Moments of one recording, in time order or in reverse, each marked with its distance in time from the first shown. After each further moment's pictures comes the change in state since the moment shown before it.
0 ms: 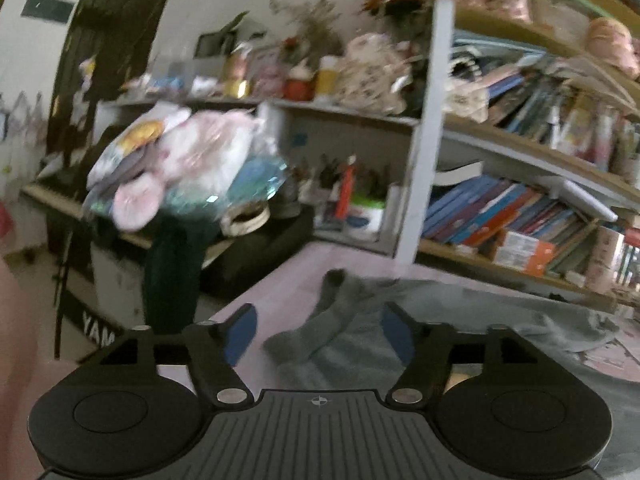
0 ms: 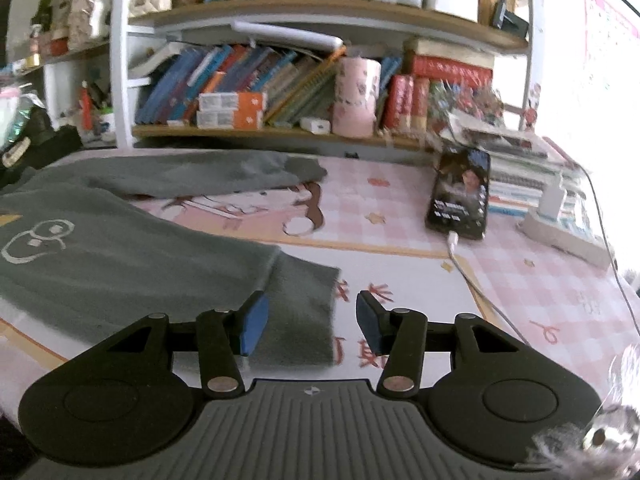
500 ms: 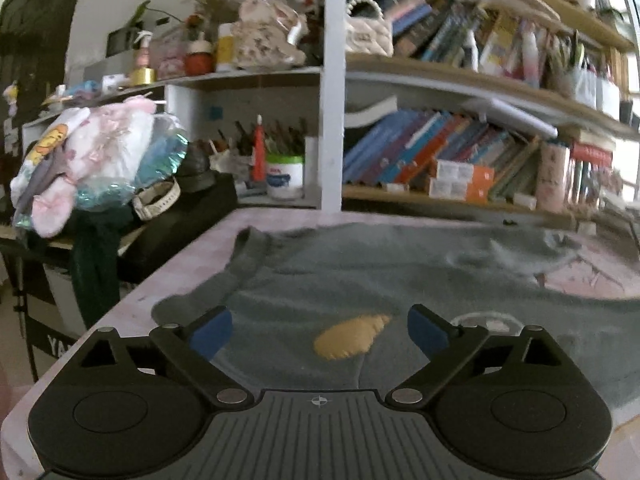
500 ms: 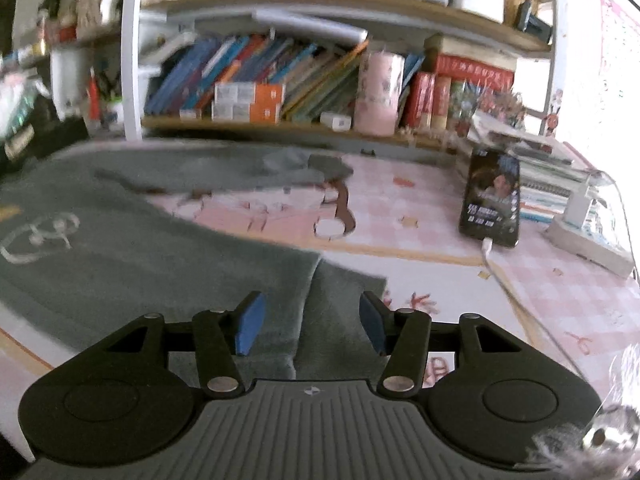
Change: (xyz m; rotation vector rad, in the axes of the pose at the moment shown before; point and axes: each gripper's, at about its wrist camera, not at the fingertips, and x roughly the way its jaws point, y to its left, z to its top) left arm 0.019 -0.065 -0.030 0.192 0.109 -0.117; right arm 0.038 0.030 -0.001 -0.032 0.061 -0.016
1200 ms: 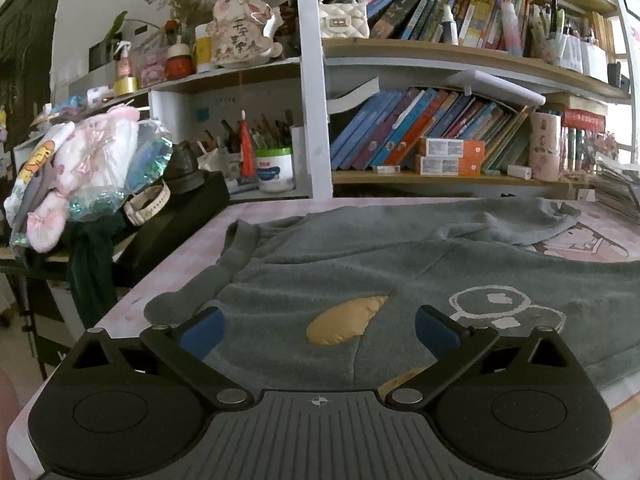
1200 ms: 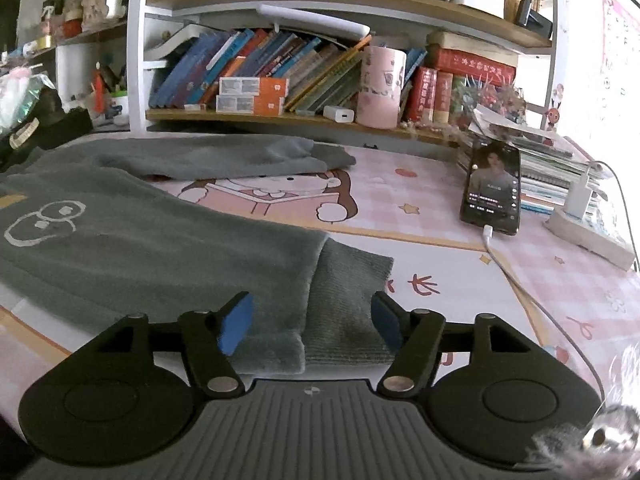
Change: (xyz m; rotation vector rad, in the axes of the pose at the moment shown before) left arm 0.000 -0.015 -0.006 0.080 0.021 0.008; right arm -0.015 -0.005 -0.010 0.012 -0.039 0.031
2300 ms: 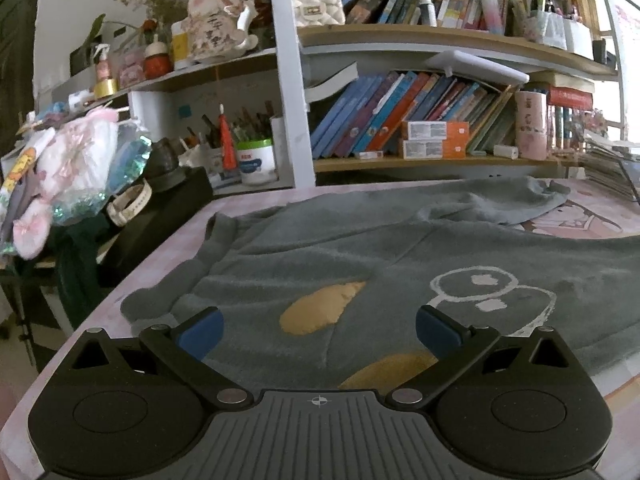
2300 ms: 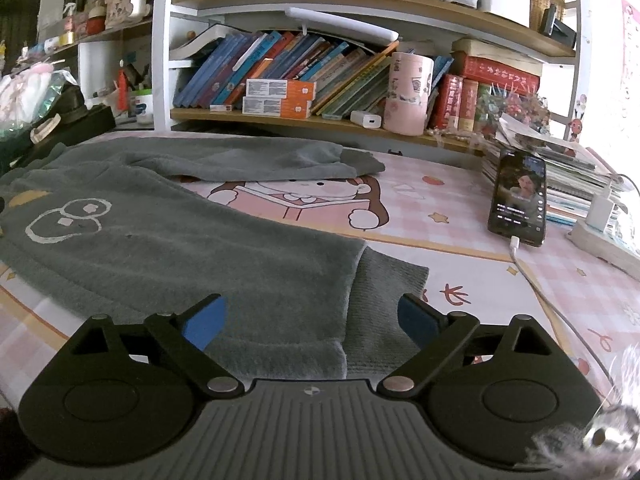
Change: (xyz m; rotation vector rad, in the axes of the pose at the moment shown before) left arm 0.003 -0.019 -0.001 0.056 0.024 -0.023; right arm 0.004 0.015 0.002 -0.034 0.002 0.057
